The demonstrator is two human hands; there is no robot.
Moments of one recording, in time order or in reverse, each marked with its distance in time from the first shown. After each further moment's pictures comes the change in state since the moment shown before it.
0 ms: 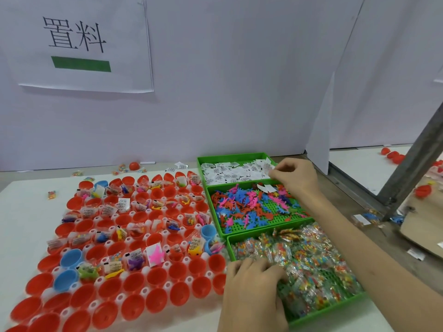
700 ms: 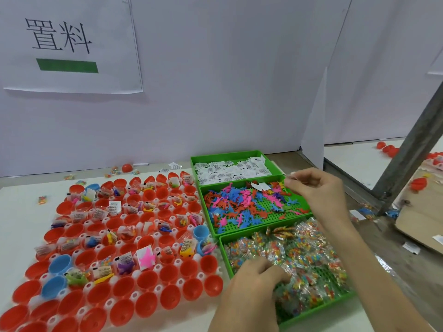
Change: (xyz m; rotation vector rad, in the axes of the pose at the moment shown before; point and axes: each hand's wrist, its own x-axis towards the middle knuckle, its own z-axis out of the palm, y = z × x) left_hand 0.004 -0.004 -0.001 -0.139 0.049 0.074; right_hand -0.054 0.006 -0.041 0.331 0.074 0.049
